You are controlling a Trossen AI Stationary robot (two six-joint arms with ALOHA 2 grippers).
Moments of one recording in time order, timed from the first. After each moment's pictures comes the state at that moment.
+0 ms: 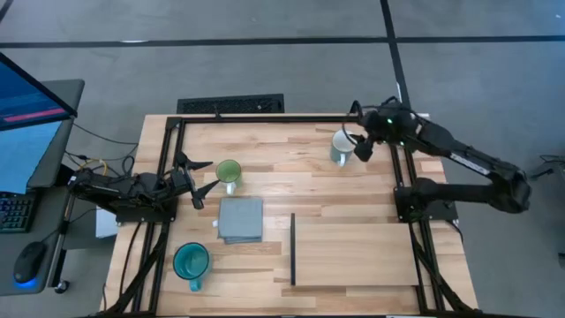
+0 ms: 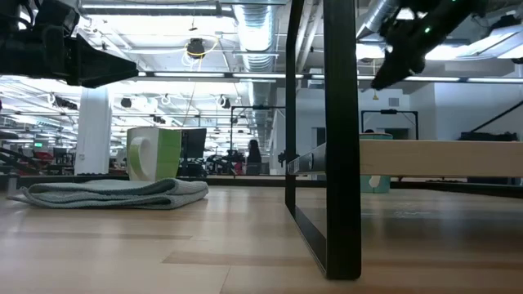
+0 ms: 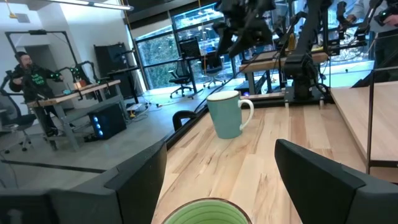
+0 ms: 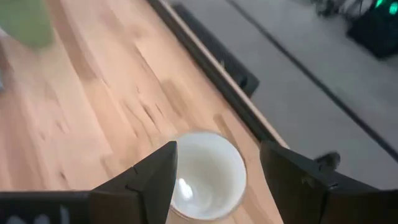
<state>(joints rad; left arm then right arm) -0.20 0.00 0.02 0.06 -0.59 0.22 -0.62 0.93 0.87 -0.63 0.05 -0.20</state>
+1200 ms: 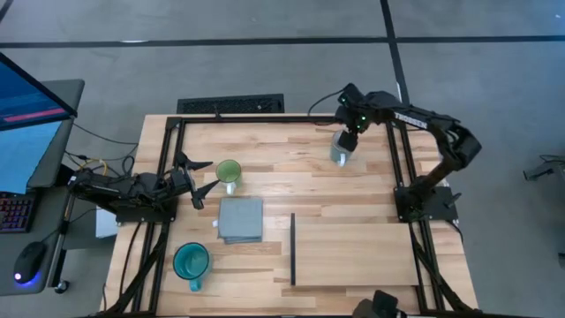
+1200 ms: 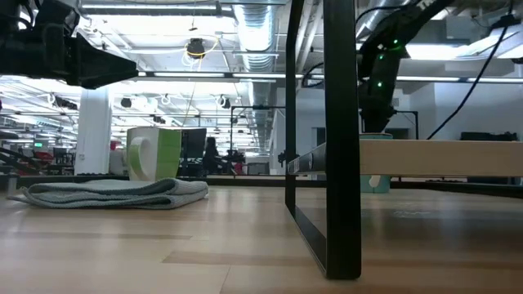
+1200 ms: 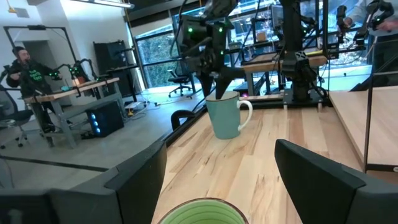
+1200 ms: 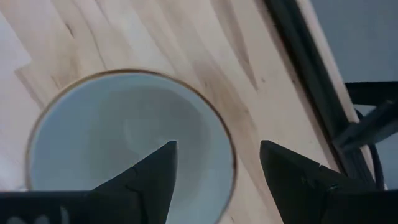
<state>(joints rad) -0.19 0.00 0.02 0.06 -0.59 0.19 -0.78 1.59 1.18 -0.90 0.00 -0.38</state>
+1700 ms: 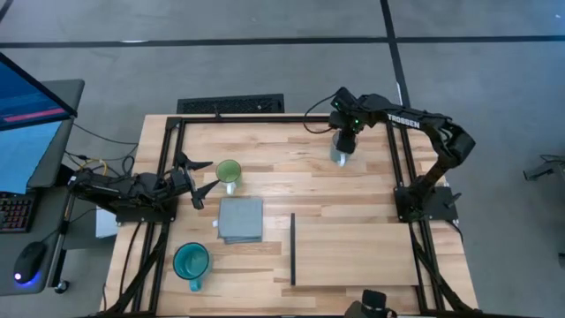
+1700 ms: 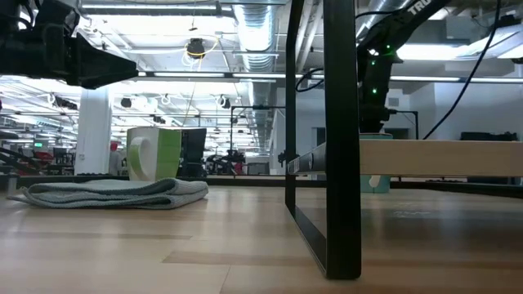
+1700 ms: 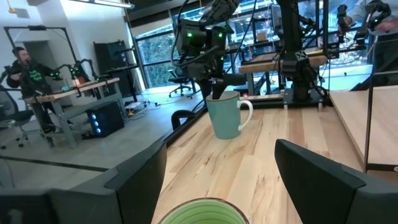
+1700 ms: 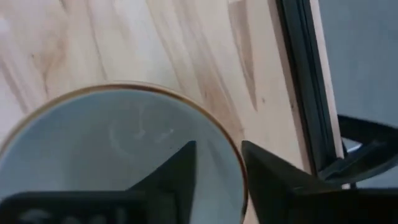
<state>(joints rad) -0.20 0.00 0.02 0.06 -0.59 0.20 -0.74 1.64 1.19 -0.85 0.06 -0.54</state>
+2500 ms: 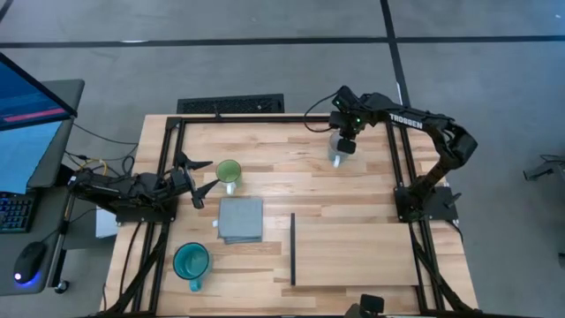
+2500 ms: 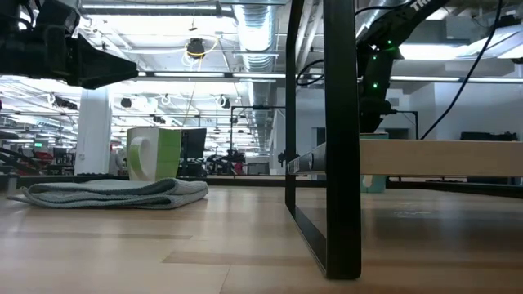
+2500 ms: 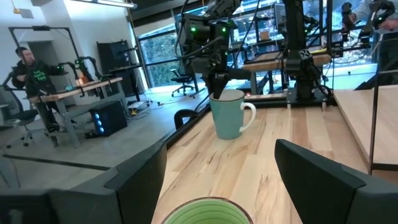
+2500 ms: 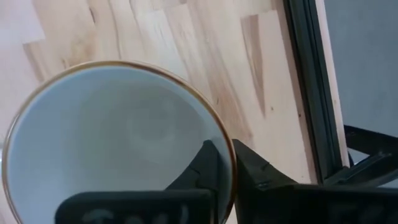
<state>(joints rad) -0.20 0.00 0.02 0.05 -0.60 0.20 -0.72 1.63 1.20 -0.88 0.01 -0.54</state>
